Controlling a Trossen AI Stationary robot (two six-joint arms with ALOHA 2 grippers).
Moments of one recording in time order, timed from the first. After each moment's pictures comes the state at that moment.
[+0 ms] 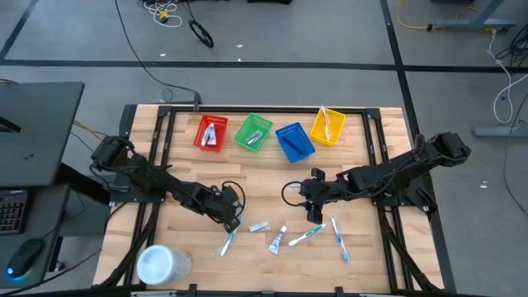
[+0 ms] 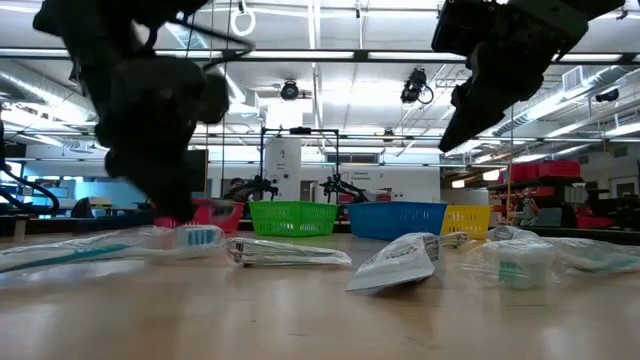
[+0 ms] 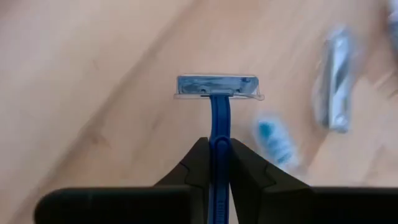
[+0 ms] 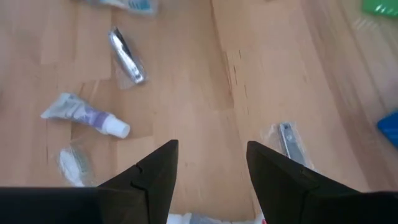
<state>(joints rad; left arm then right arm) -0.38 1.60 0.80 -0.30 -0.26 -0.99 0.29 1.37 0.83 -0.37 0.21 0.37</state>
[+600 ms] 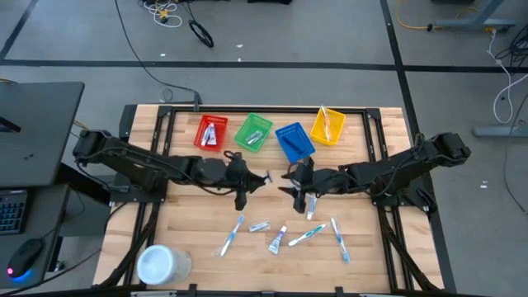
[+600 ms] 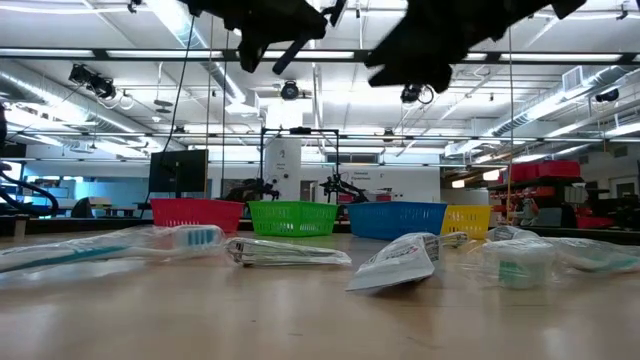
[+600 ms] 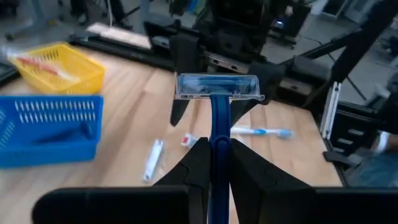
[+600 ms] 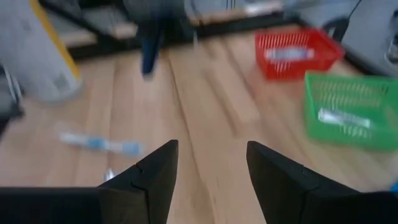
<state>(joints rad) -0.17 1.36 0.88 0.18 -0.24 -0.32 0.23 1.37 0.83 0.06 0.37 0.27</state>
